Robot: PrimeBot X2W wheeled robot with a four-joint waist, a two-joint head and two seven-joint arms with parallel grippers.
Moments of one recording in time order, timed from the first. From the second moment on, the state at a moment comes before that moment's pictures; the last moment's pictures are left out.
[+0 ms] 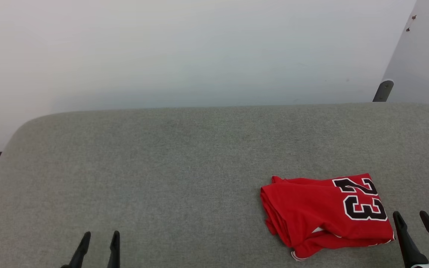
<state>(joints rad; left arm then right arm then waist) 0.18 0.16 0.03 0.10 -0.27 -0.13 -0.26 0.10 -0.38 0.05 0.11 0.56 0.13 -0.15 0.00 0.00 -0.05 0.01</state>
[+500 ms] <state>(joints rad) 0.18 0.16 0.03 0.10 -0.27 -0.13 -0.26 0.14 -0.33 0.00 0.01 0.51 0.13 -0.07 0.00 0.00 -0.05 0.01</state>
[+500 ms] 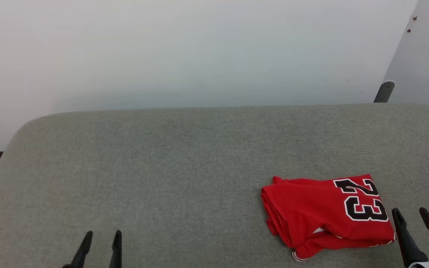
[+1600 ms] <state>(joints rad) -0.11 0.16 -0.12 0.15 -0.30 -0.13 -0.26 -0.39 -0.58 0.23 0.34 0.69 0.13 0.73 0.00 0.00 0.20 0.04</state>
